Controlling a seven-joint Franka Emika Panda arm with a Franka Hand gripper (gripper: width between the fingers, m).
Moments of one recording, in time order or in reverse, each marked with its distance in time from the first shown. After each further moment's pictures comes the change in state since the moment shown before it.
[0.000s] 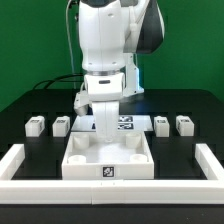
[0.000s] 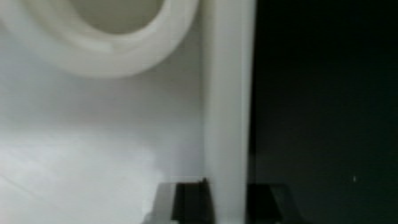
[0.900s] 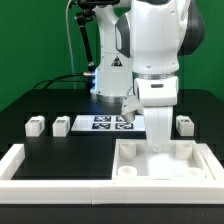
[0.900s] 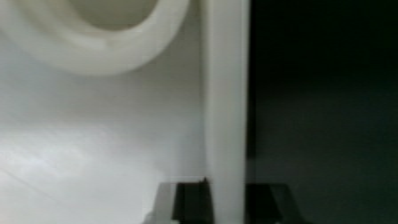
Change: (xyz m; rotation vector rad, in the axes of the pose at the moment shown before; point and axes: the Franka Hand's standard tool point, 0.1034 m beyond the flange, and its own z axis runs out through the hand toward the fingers) arm 0.094 0.052 -0.002 -0.036 0.019 0.066
